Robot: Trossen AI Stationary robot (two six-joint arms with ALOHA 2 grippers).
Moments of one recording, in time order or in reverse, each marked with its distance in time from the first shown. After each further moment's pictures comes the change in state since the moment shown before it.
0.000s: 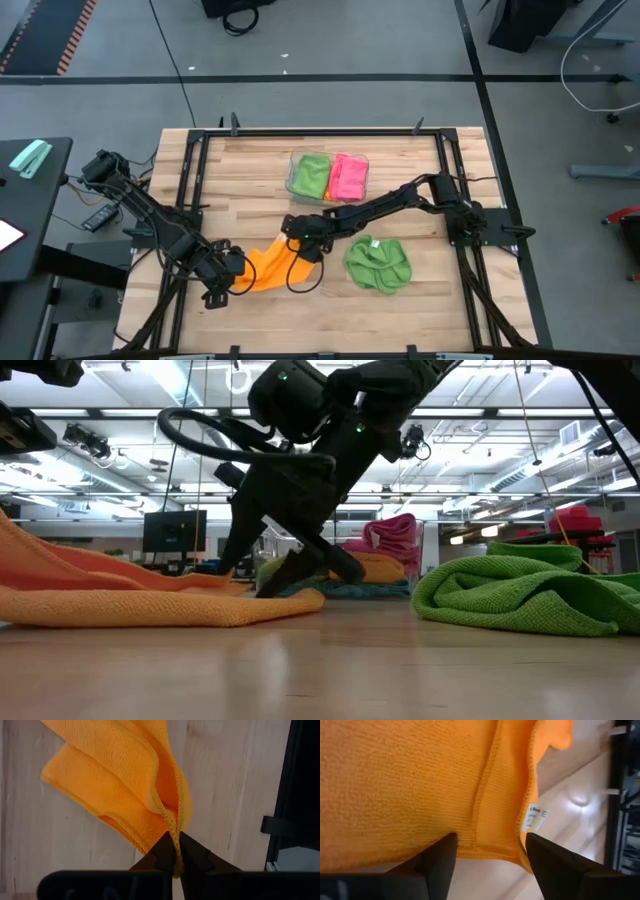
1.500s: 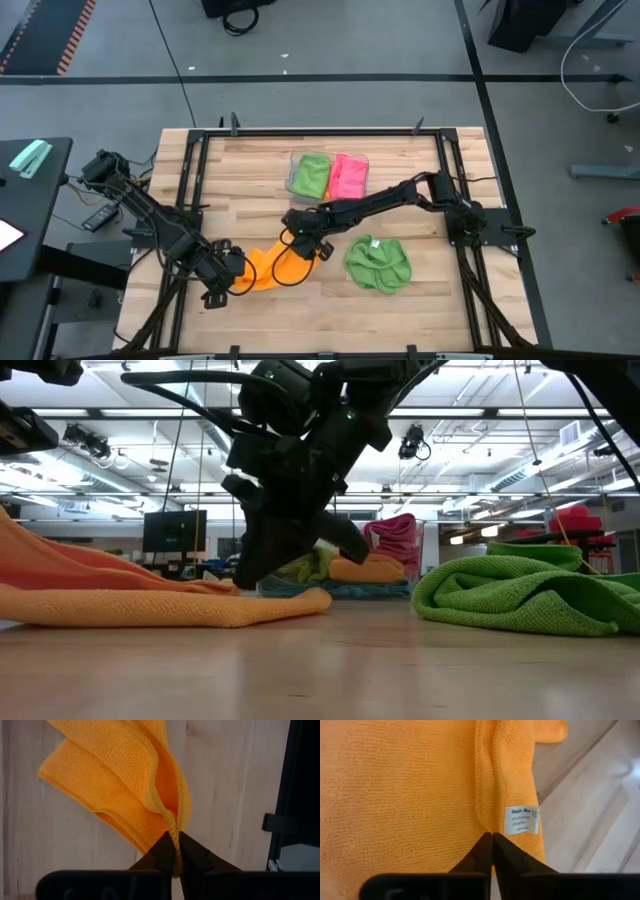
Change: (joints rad) left arm 0.000 0.000 0.000 -0.002 0.000 0.020; right arm -0.017 0.013 0.106 -0.176 -0.160 0.378
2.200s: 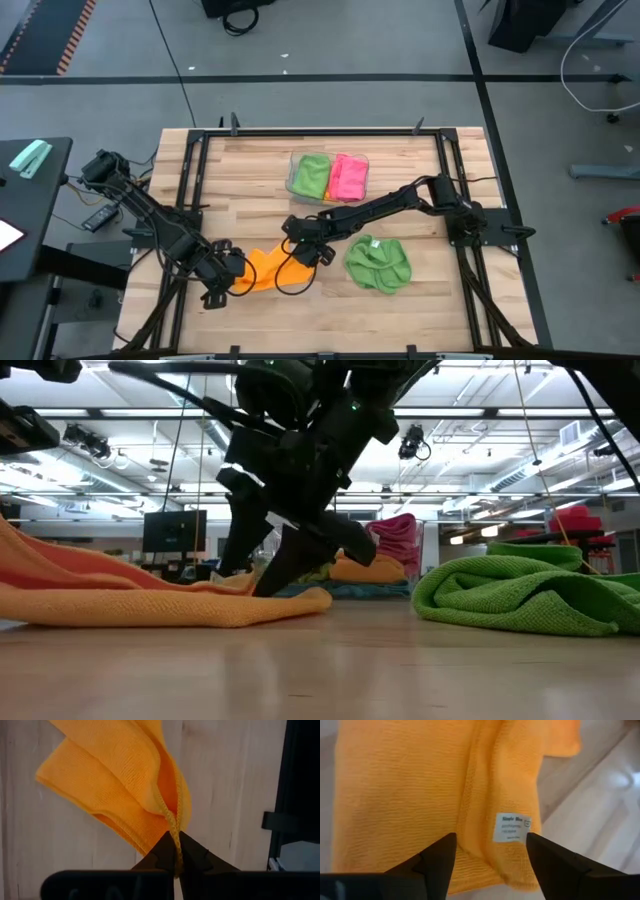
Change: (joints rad) left arm 0.000 0.000 0.000 0.007 0.000 0.022; right arm 0.036 0.000 0.000 -0.003 0.044 -0.029
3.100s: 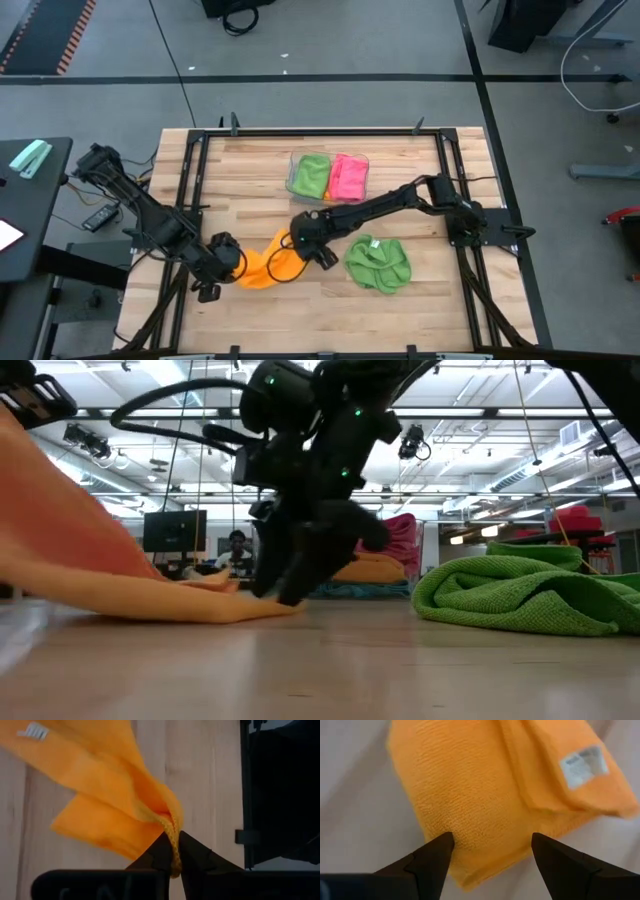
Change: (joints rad) left arm 0.013 -0.169 0.000 0.015 -0.056 0.056; right arm -0.007 0.036 0.010 -0.160 -0.049 0.394
